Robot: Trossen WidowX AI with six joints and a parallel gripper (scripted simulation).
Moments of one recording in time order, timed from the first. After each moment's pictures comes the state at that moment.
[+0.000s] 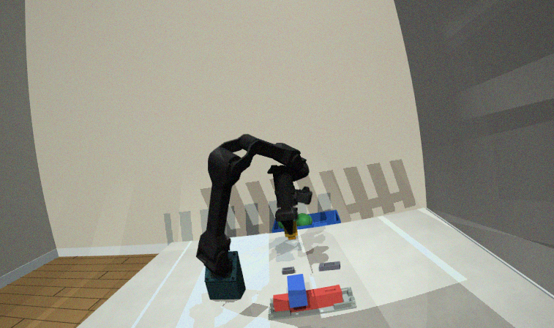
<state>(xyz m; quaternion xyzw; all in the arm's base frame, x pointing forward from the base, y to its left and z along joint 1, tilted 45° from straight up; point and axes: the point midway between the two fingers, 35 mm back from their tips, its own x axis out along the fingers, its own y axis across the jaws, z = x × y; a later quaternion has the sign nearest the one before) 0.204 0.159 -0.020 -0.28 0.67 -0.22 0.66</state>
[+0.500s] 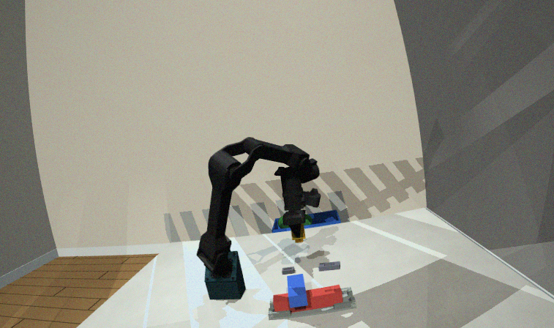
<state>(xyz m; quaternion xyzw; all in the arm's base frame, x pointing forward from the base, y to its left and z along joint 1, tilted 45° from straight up) 0.230 0.138 -0.005 -0.27 0.67 -0.22 0.66</state>
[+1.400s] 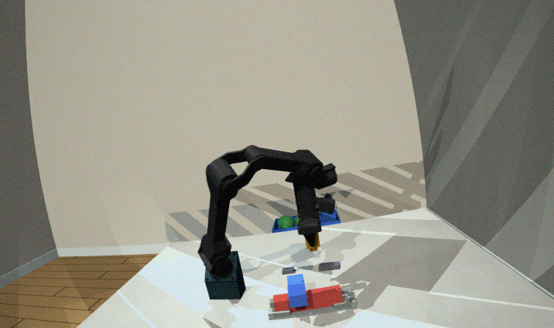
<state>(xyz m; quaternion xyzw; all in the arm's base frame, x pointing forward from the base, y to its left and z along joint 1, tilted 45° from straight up) 0.277 0.089 0.026 -0.28 0.66 -0.21 0.67</state>
